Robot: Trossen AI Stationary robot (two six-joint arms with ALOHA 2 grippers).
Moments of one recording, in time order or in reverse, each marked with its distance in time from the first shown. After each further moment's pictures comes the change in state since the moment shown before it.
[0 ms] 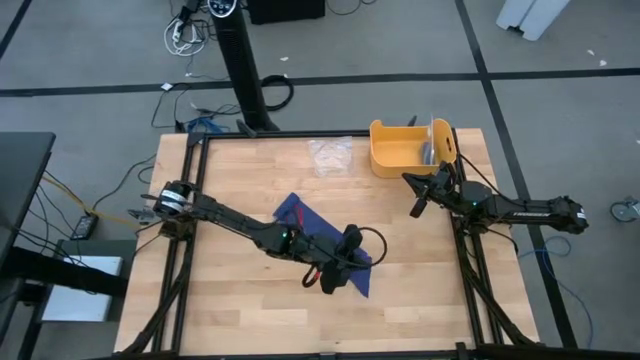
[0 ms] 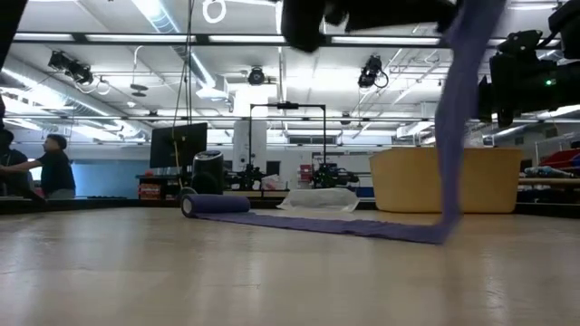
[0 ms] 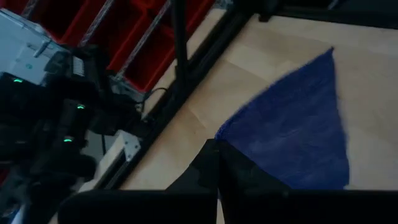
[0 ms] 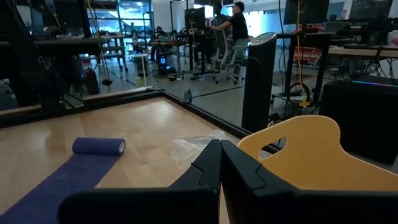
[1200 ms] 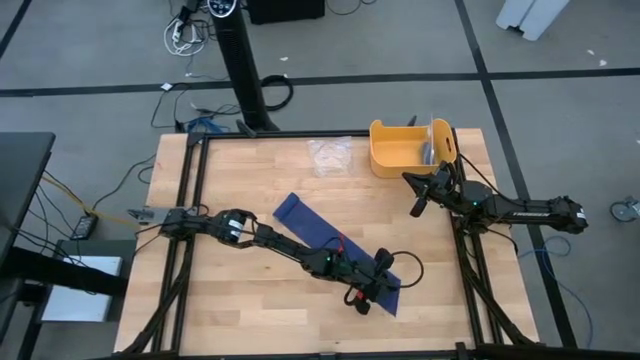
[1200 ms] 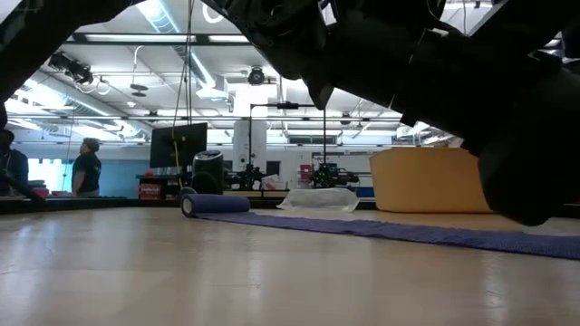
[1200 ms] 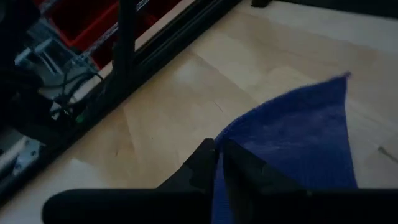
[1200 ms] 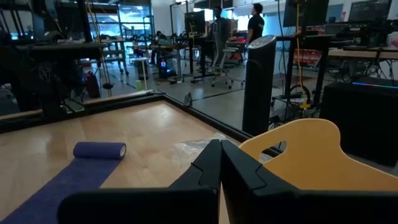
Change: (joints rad) left arm -0.002 0.544 0.465 0.074 0.055 -0.239; right arm 0.000 -0.001 0.000 0.010 0.000 0.000
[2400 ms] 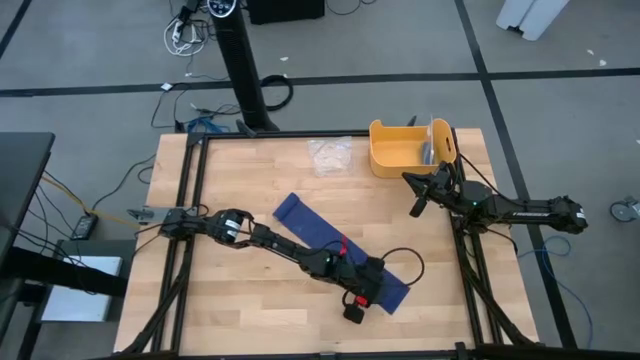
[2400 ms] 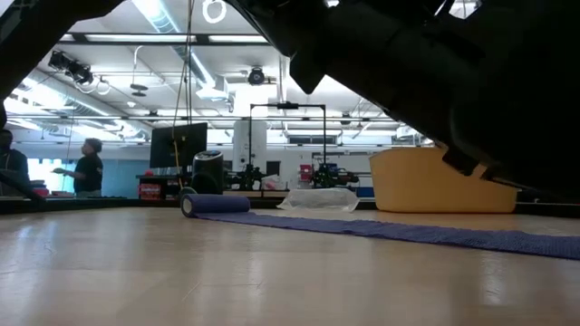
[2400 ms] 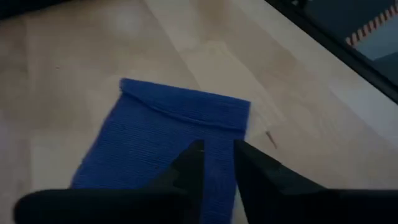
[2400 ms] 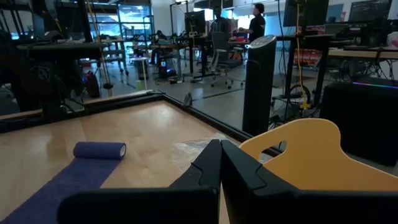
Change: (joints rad) left arm -0.016 -0.028 0.026 -0.268 0.158 -0.407; right arm 0.000 0.000 0.000 0.000 0.000 0.000
